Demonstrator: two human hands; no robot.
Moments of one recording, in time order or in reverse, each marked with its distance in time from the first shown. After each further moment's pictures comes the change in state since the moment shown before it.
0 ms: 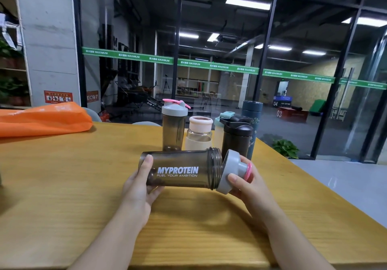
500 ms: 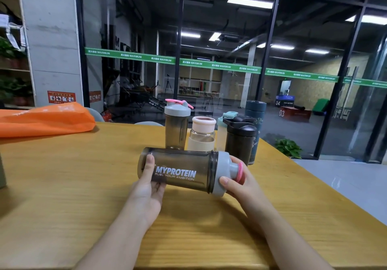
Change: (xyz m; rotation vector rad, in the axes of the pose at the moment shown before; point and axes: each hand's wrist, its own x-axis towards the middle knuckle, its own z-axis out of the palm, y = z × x) left_hand 0.002 0.000 0.008 -0.265 -0.006 -0.122; right_hand 0.004 0.003 0.016 -0.117 -0.076 -0.030
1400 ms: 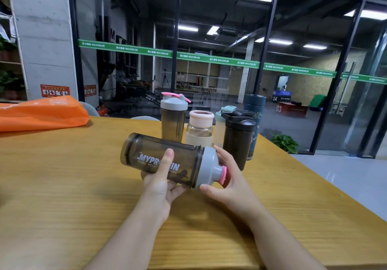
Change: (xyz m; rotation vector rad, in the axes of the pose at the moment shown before) left_hand 0.007 -0.028 0.009 0.206 -0.120 0.033; right_hand 0.001 0.003 0.018 -0.251 -0.066 -0.147
